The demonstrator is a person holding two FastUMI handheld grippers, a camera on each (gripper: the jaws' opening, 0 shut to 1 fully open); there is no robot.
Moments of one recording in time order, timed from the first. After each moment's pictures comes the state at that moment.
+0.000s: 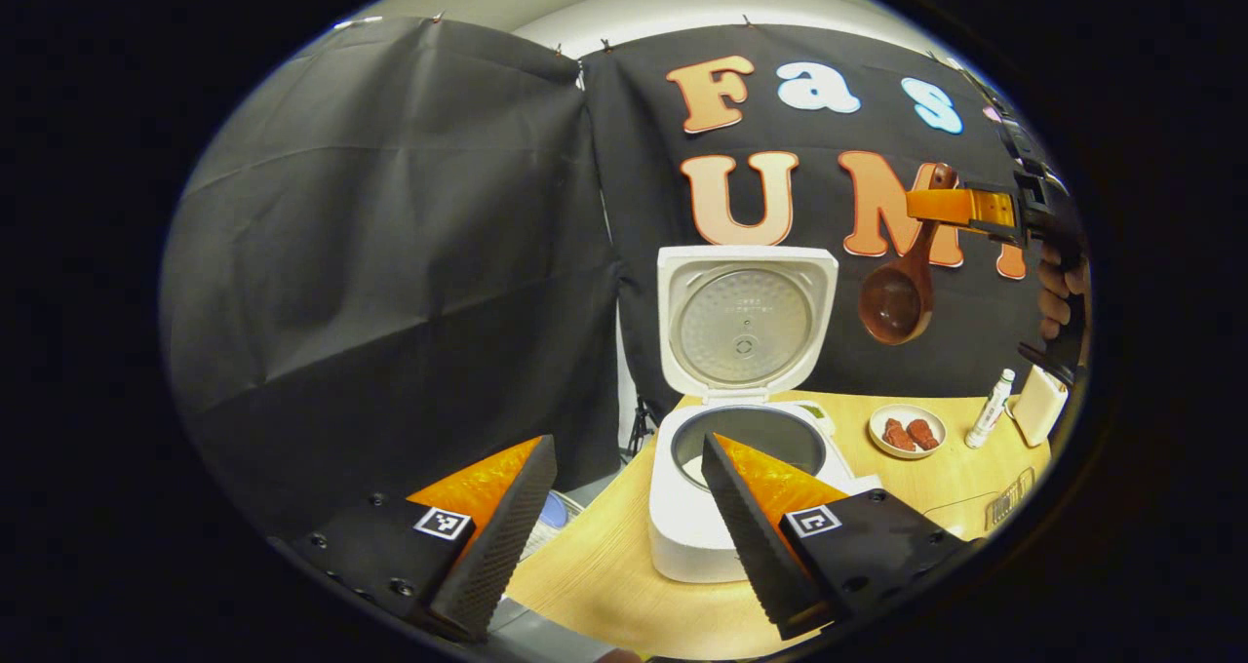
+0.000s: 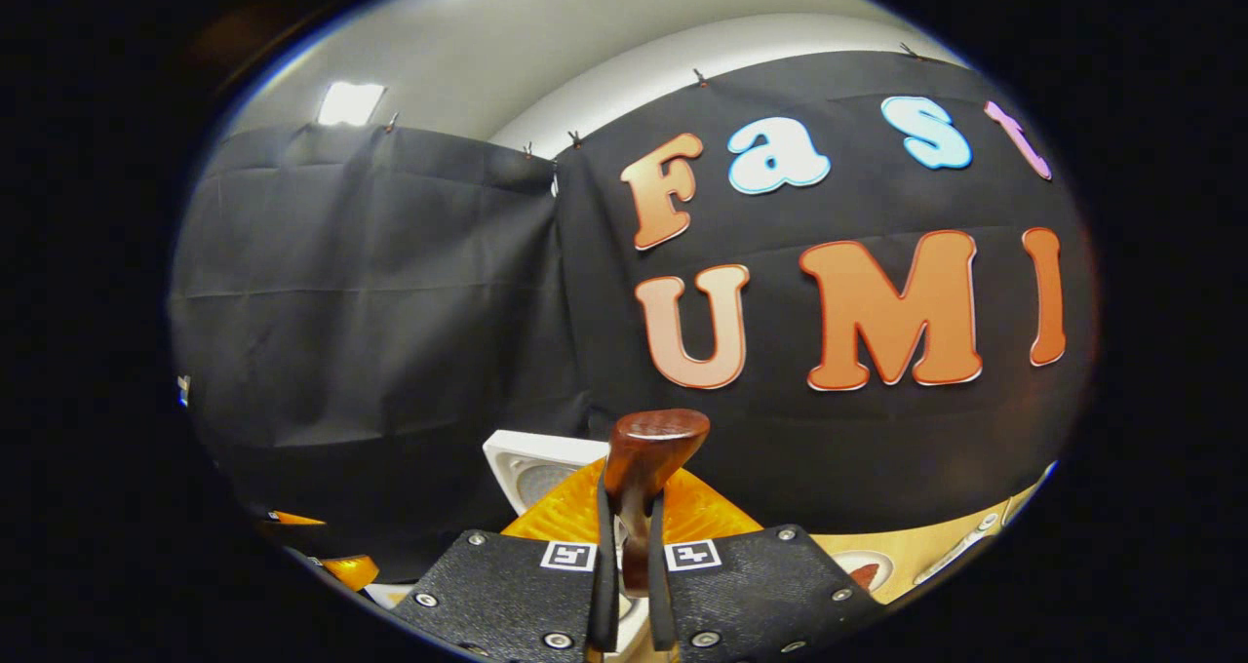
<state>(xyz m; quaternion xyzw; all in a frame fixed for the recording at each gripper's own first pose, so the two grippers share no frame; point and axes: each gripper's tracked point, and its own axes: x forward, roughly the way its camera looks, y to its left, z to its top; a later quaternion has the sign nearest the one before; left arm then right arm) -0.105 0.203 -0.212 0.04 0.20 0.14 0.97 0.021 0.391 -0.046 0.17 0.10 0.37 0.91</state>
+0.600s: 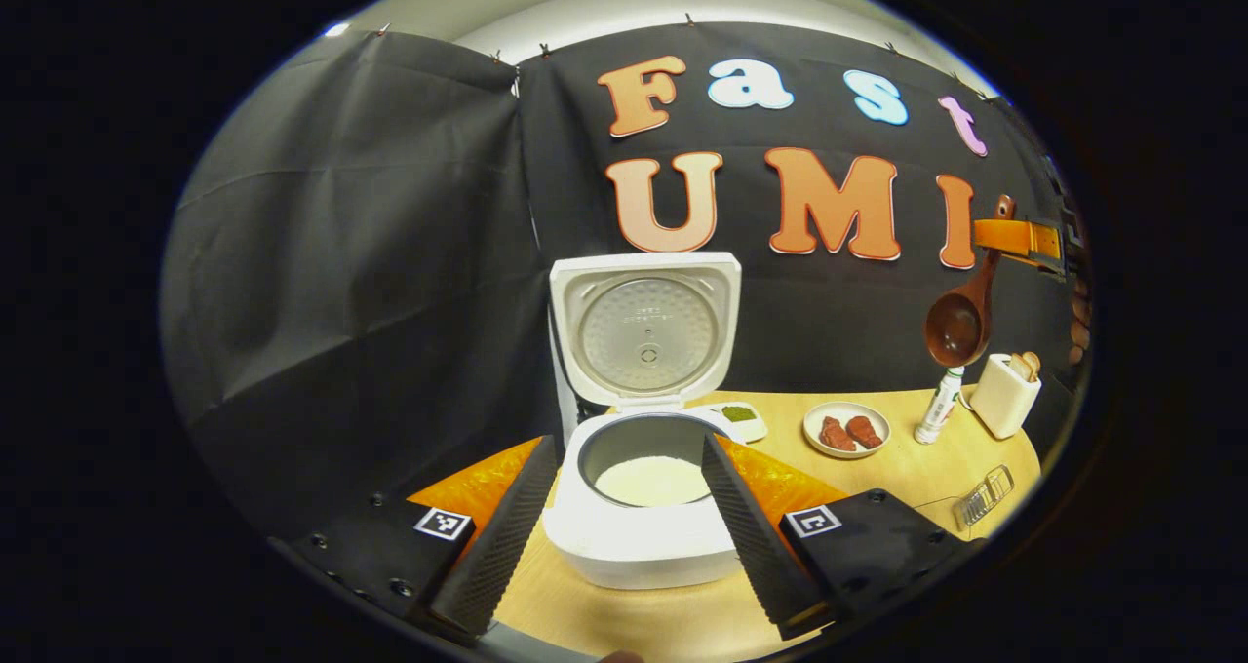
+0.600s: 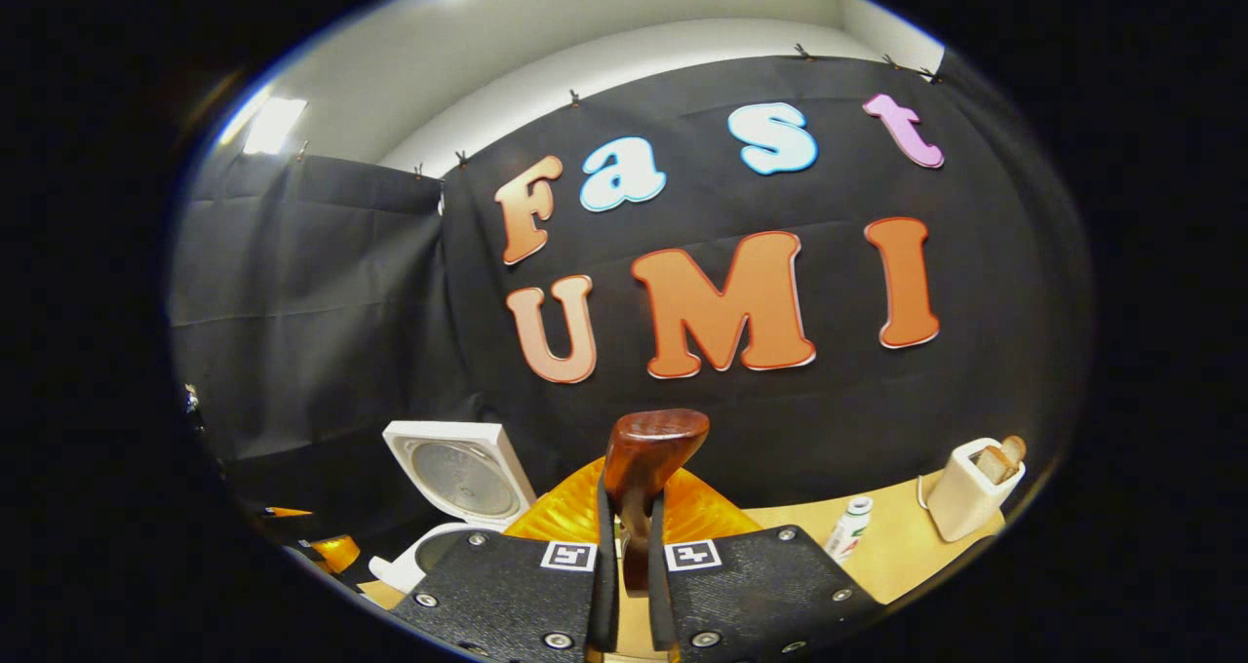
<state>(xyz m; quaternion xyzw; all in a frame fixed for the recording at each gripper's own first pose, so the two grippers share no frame) -0.083 0.113 -0.209 0.04 0.21 0.06 0.98 0.020 0.199 -0.098 0.19 0.15 0.21 0.95</state>
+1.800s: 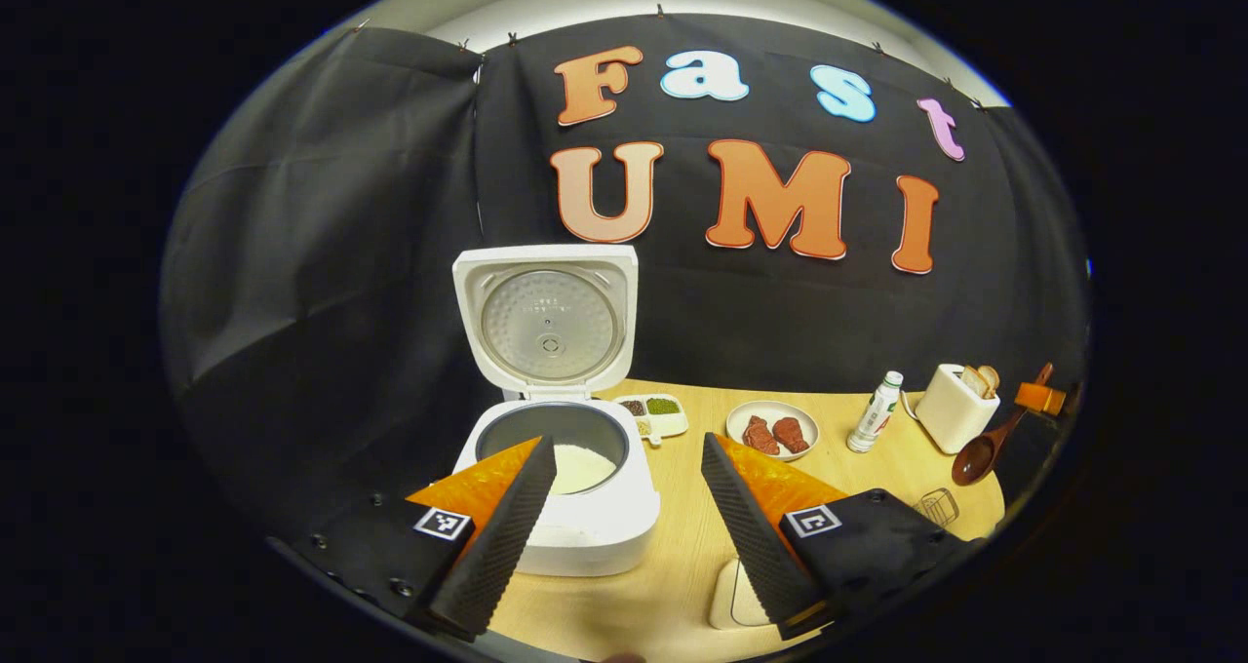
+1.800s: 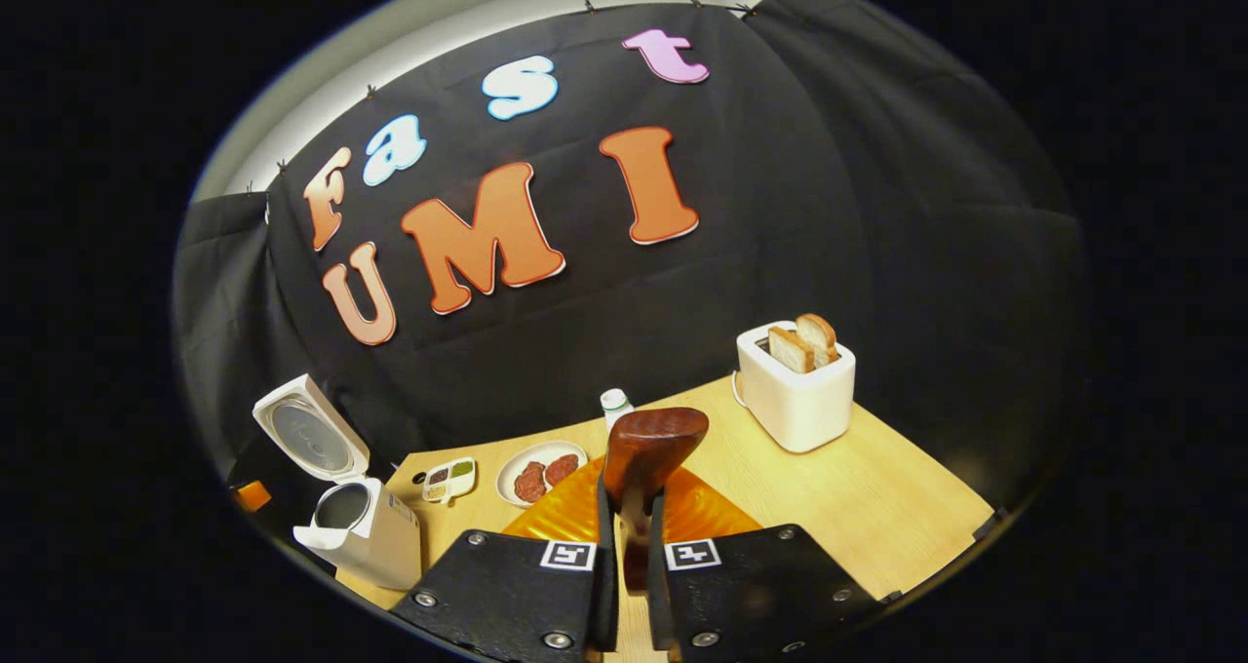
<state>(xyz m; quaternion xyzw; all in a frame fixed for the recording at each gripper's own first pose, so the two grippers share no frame) -0.085 0.011 -0.204 0.00 0.23 0.03 0.97 -0.042 -0.028 -0.287 0.23 0.30 0.02 0.93</state>
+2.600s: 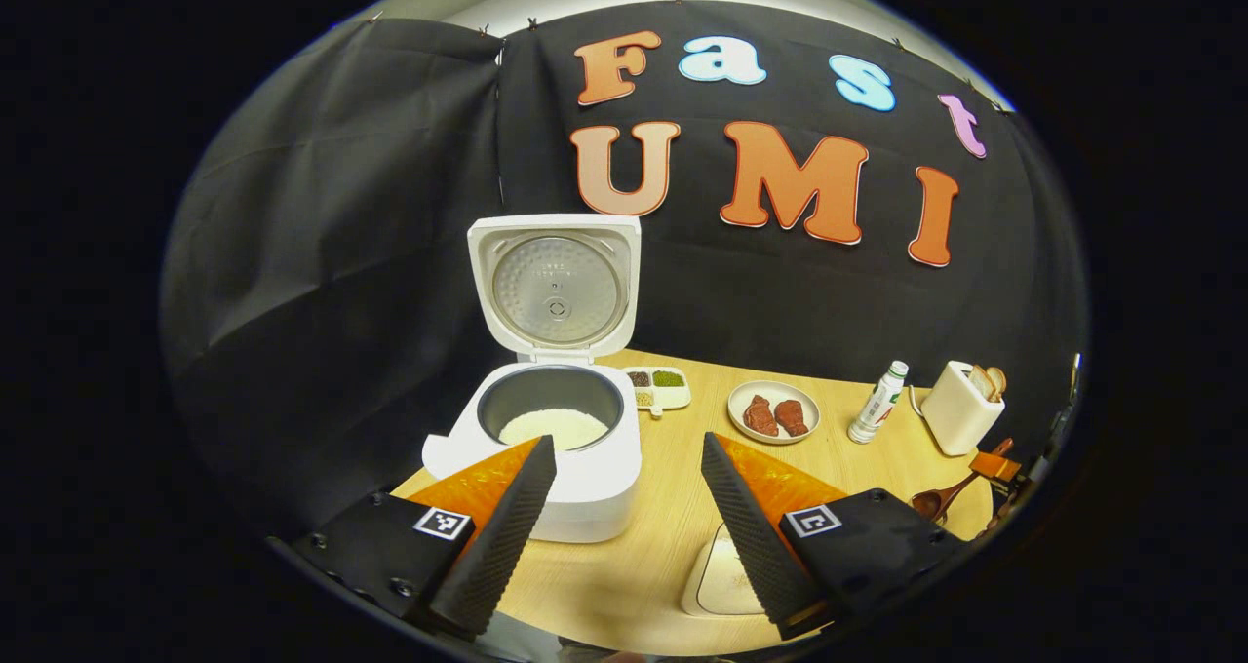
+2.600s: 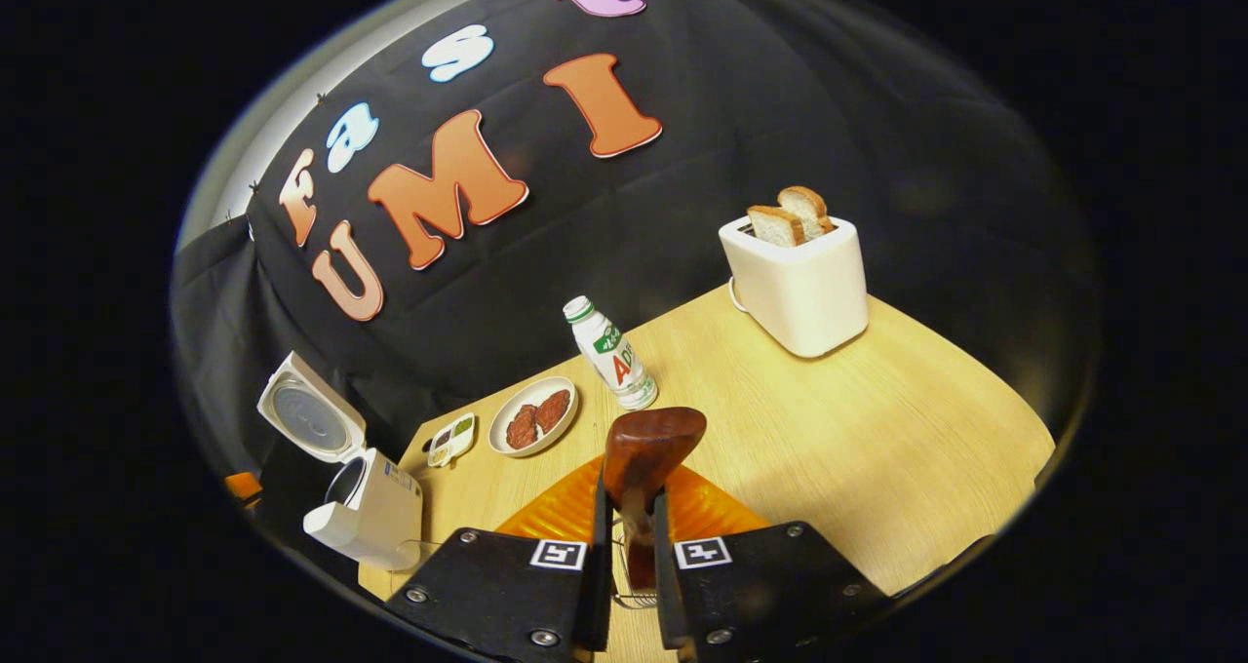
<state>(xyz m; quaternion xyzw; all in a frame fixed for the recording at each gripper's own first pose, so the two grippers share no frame) -0.121 -0.018 -0.216 -0.01 0.27 0.07 0.96 -0.078 -0.018 -0.387 0.29 0.38 0.06 0.88</state>
